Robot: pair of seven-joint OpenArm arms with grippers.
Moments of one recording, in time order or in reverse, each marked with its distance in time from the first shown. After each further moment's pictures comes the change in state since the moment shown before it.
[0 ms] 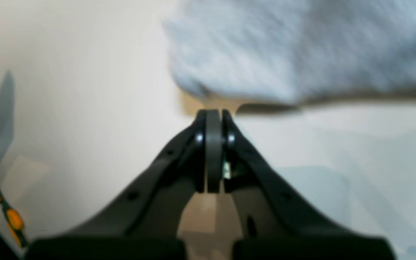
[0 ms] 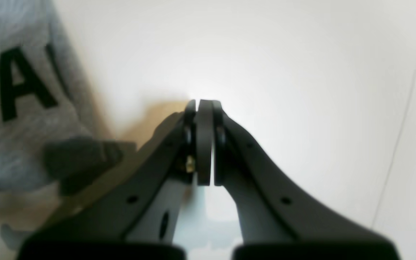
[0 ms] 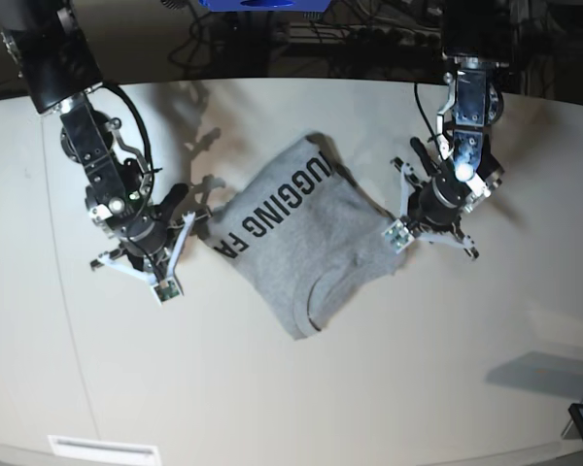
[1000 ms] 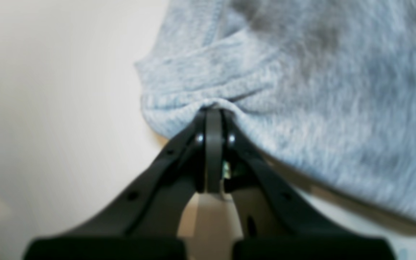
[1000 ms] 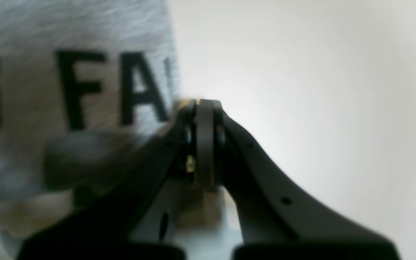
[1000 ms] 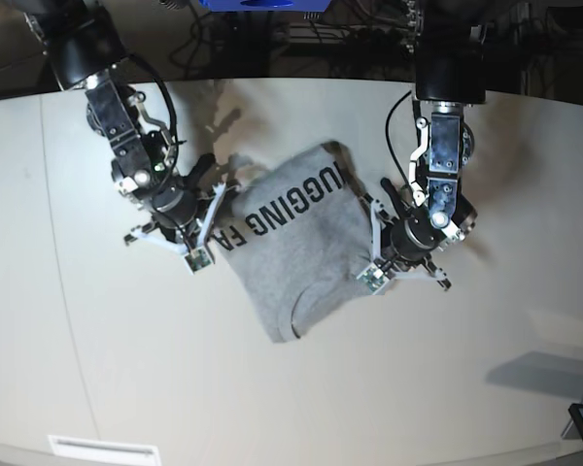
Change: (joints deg) left arm -13.4 7.8 0.5 -14.4 -0.7 -0.1 1.4; right arm -6.7 -5.1 0.1 1.1 -1.1 3.9 5.1
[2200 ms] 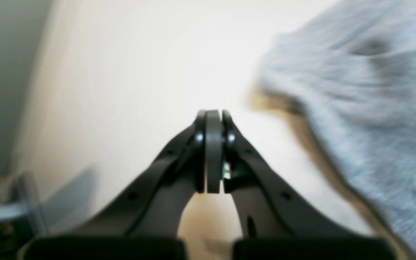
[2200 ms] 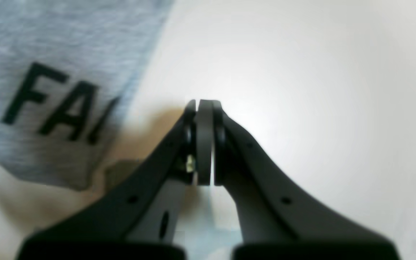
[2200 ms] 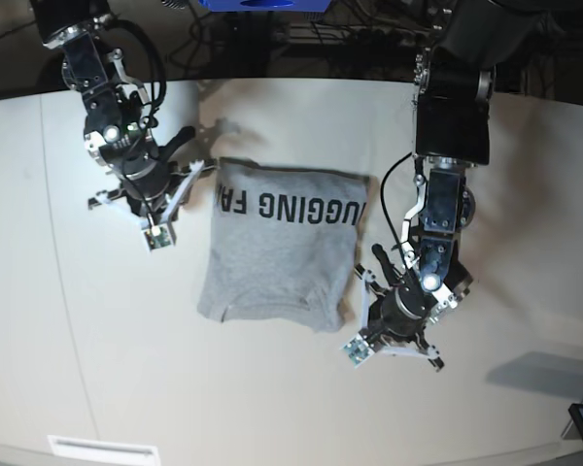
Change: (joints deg) left arm -12.3 -0.8 7.9 1.1 0.8 0.6 0.7; right arm -10.3 3.6 5.2 19.2 0.2 -8.9 -9.2
